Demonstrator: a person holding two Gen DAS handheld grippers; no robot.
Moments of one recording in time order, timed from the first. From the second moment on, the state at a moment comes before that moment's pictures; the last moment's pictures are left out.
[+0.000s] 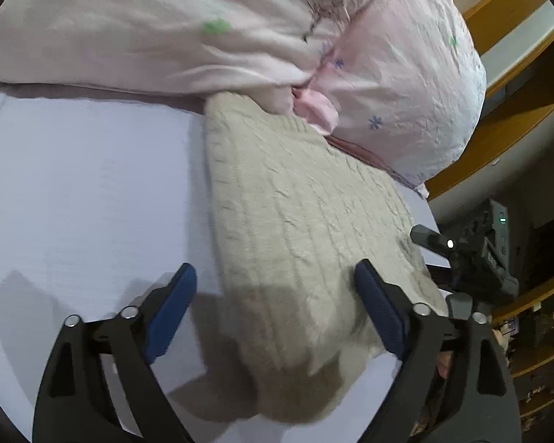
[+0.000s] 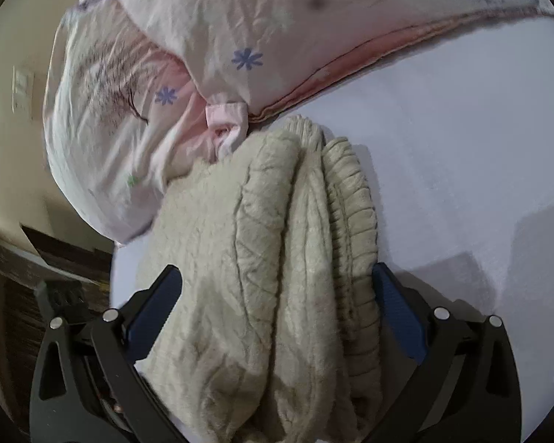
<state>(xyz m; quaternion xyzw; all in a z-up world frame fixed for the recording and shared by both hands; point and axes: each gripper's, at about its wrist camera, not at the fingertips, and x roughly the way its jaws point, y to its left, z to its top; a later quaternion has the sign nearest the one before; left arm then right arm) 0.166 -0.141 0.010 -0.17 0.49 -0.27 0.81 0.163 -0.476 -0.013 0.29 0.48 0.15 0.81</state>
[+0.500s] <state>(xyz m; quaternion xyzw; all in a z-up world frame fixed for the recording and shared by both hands) 0.131 -0.100 0.048 -0.04 0.39 -0.22 0.89 0.146 -0.395 0.012 0.16 0.43 0.17 0.87</state>
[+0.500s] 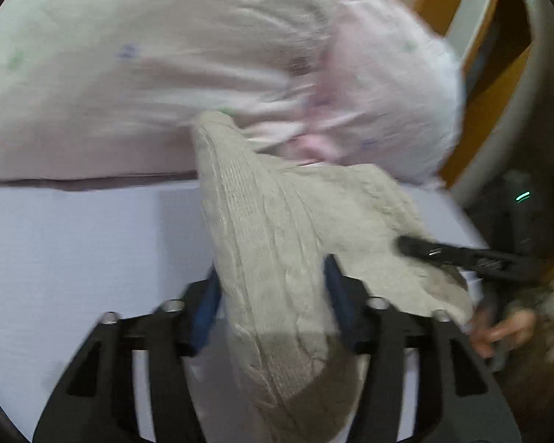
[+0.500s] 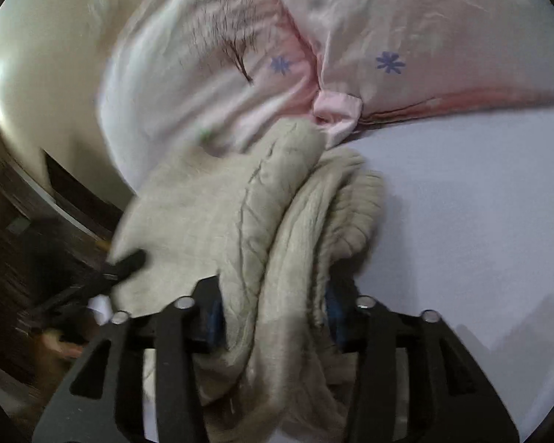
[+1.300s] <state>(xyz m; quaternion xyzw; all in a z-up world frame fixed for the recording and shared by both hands) 0.045 -0.100 0.003 0.01 0.44 -0.12 0.89 0.022 -0.365 0.031 0.11 0.38 0.06 0.92</state>
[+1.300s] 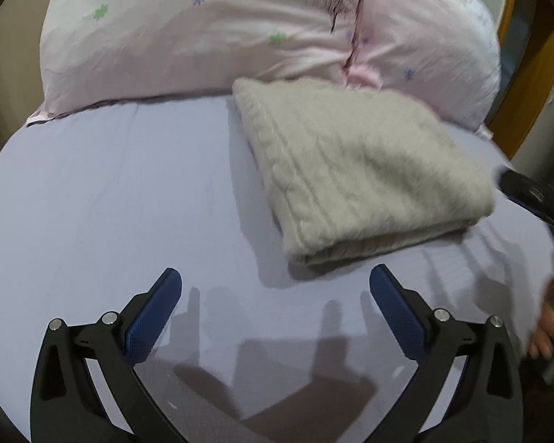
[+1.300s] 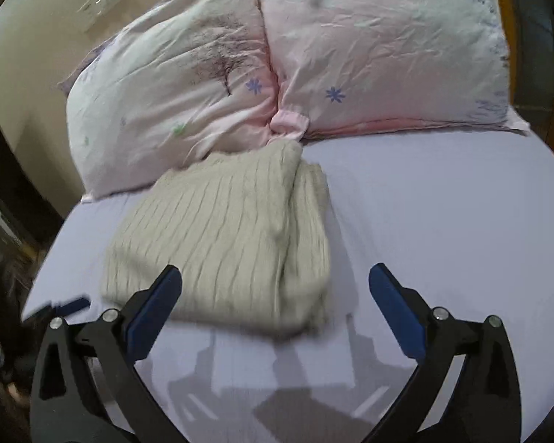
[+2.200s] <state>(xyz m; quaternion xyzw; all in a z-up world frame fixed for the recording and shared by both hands) 0.055 -0.122 -0.007 0.05 0.49 -0.08 0.87 0.028 -0.313 -0.021 0.00 0.47 0.01 0.88</state>
